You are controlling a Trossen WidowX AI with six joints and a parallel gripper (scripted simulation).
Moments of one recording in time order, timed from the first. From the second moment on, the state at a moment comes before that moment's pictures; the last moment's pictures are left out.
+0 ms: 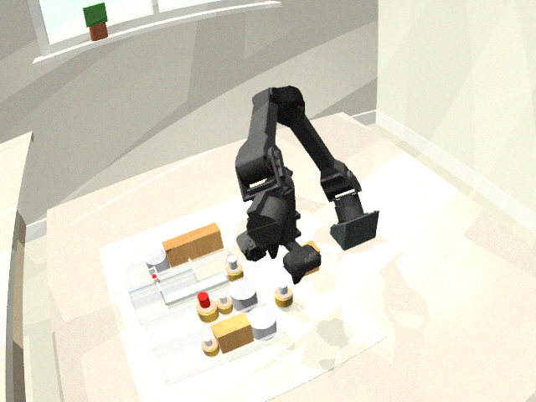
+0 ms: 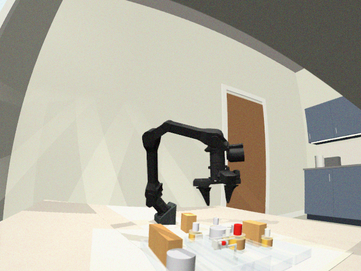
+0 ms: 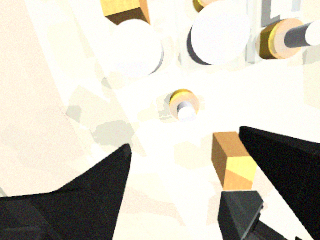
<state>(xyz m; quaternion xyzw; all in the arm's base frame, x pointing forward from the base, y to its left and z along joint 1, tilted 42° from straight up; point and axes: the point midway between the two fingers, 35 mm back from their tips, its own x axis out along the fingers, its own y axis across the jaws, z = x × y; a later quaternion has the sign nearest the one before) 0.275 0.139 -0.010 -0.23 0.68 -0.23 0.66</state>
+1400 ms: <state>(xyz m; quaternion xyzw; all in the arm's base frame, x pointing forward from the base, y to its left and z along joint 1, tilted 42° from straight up) 0.274 0.083 -0.065 -0.23 0.67 -0.26 0.65</state>
